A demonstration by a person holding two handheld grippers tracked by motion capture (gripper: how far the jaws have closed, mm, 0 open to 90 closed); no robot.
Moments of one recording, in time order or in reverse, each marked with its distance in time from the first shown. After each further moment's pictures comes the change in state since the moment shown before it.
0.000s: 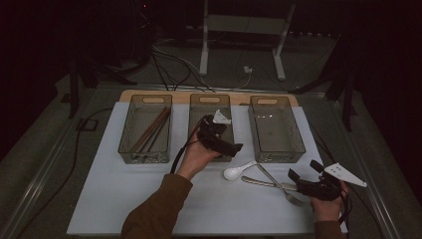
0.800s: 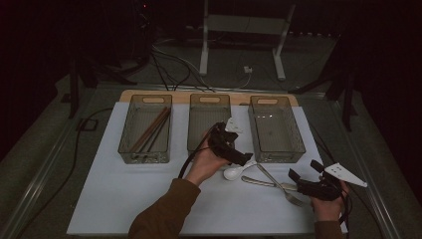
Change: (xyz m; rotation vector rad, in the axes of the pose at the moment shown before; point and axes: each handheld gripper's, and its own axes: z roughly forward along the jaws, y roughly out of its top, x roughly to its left) left arm -0.027 -0.003 0.020 0.026 -0.062 0.049; right arm -0.001 0.000 -0.001 0.000 -0.001 -0.002
